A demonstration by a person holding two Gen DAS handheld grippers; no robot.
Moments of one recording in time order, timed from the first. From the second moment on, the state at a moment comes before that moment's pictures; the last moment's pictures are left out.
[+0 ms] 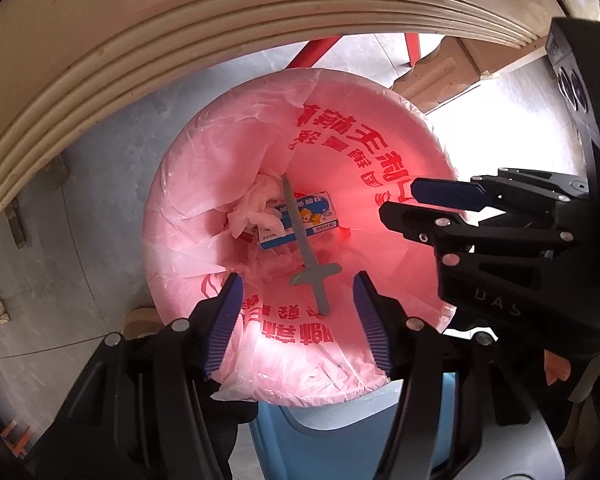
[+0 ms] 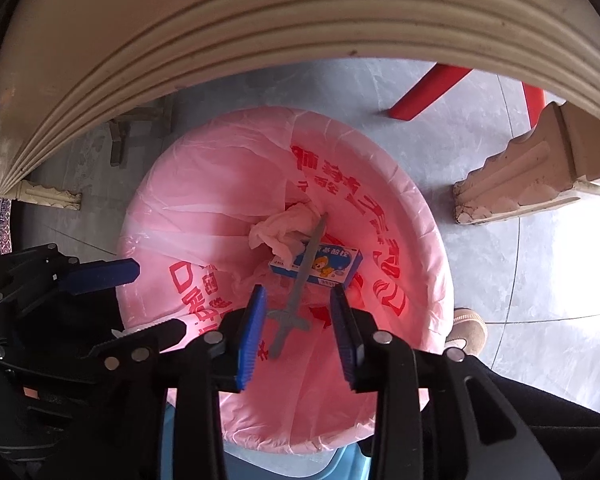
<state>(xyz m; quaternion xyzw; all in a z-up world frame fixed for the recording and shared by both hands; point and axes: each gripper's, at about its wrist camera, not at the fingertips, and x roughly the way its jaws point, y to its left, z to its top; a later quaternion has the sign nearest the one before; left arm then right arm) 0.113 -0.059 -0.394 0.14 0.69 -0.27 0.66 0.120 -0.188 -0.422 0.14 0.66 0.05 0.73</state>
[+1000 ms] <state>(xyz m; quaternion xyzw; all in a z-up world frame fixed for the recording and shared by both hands) 0.128 -0.041 -0.123 0.22 0.54 -0.25 0.78 0.087 -0.216 -0.215 0.17 0.56 0.10 0.81</state>
